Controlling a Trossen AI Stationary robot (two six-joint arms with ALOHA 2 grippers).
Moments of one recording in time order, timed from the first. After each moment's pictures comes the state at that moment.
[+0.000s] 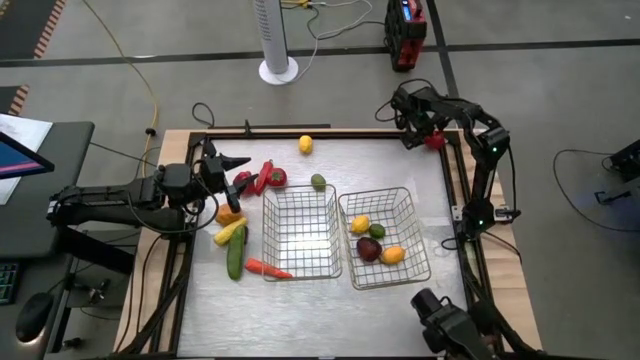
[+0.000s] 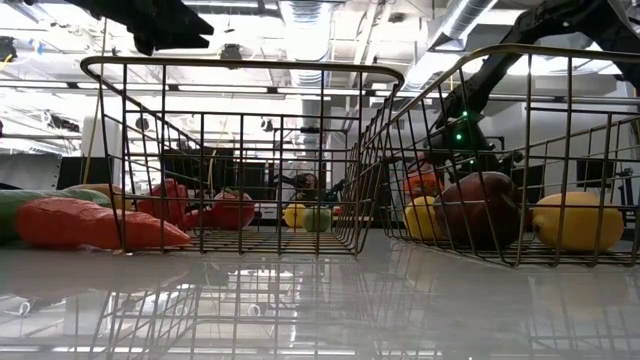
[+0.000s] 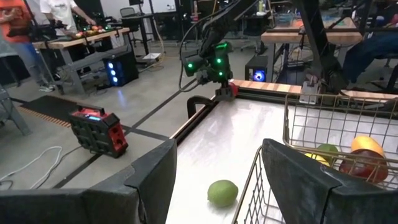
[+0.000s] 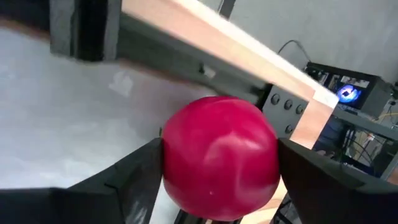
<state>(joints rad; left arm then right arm) 0.08 0.61 0.61 -0.15 -0.43 0.01 -1.06 1.99 1.41 -1.13 0.56 0.11</state>
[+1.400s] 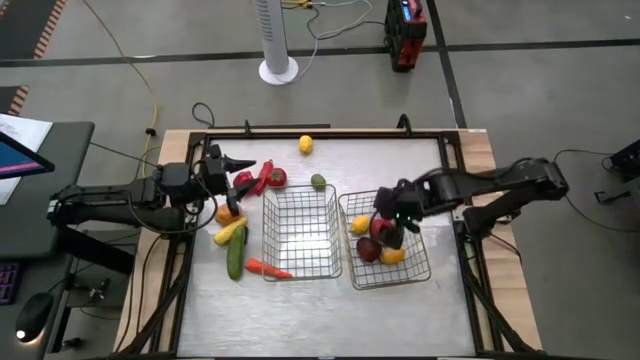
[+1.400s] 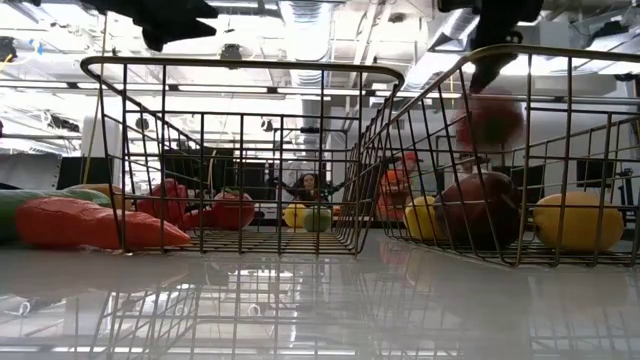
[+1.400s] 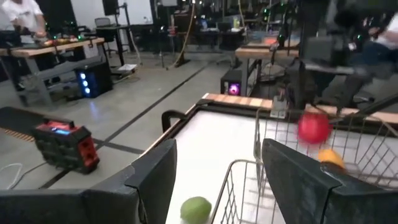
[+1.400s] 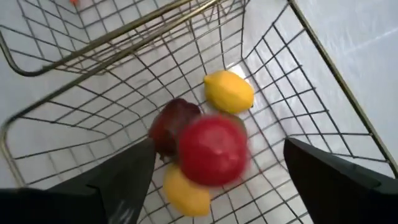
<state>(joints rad) 0.08 0.63 0.61 -0.06 -0.32 0.00 0.16 1.34 1.27 -1.08 0.17 0.53</state>
